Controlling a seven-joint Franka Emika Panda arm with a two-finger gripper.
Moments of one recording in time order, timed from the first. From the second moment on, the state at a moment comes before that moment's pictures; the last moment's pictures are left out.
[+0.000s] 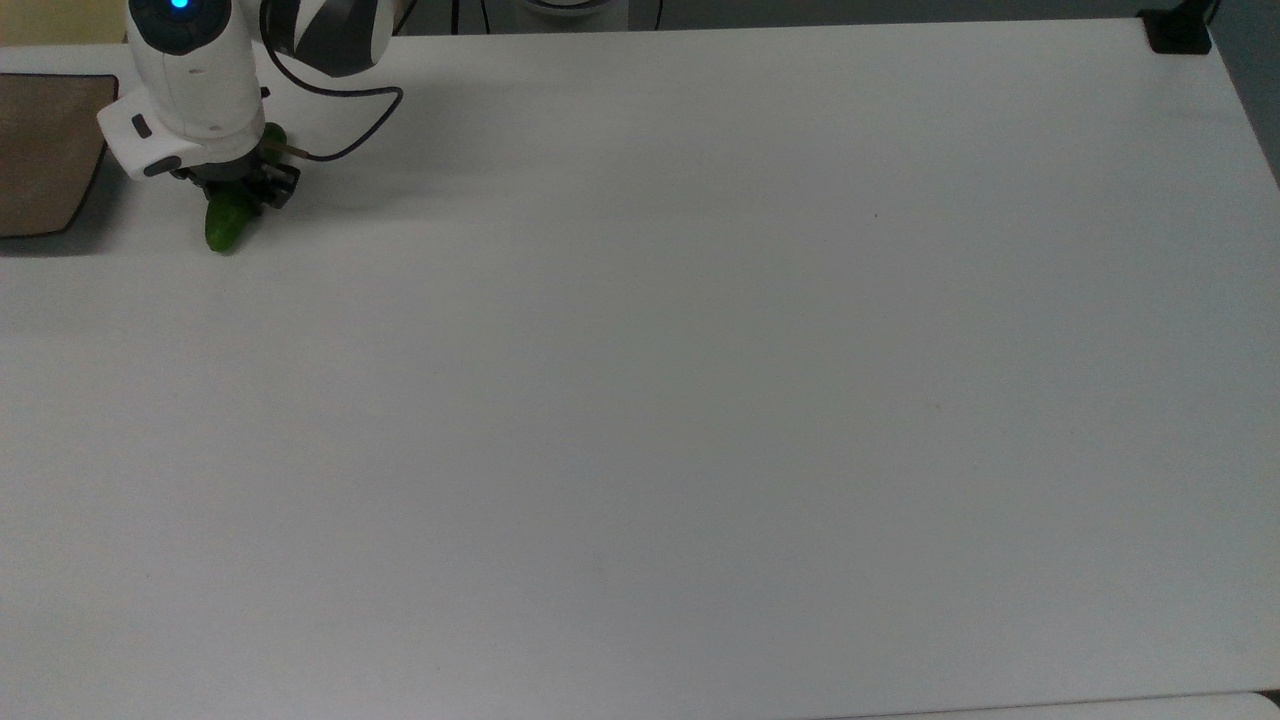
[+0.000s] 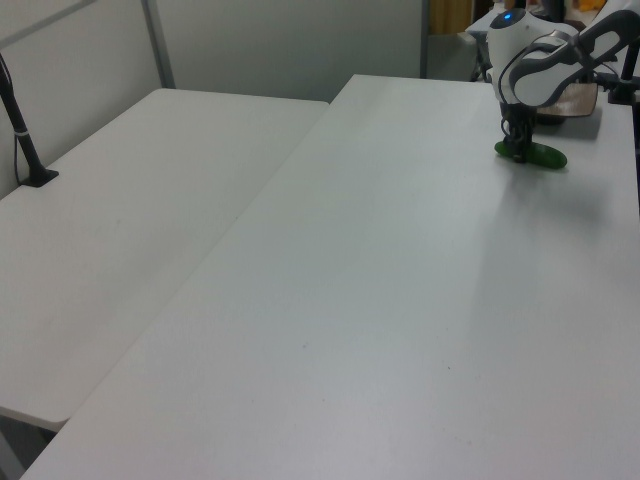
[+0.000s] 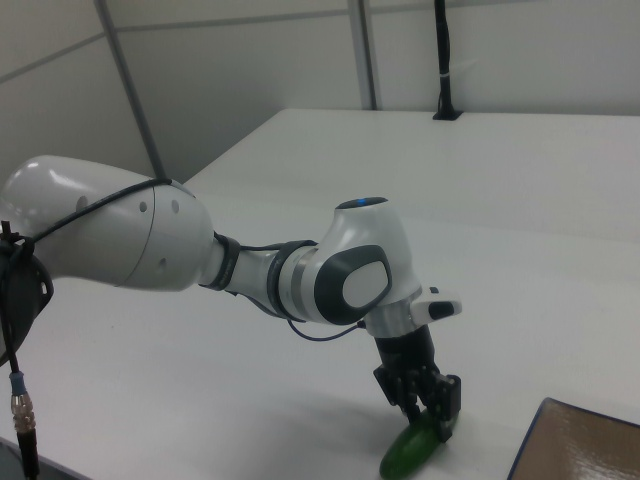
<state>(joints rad) -0.30 0.33 -0.10 -1.96 -0.39 2.24 -0.04</state>
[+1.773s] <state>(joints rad) -0.35 0.29 -0.34 -1.83 -0.17 2.25 -0.36</state>
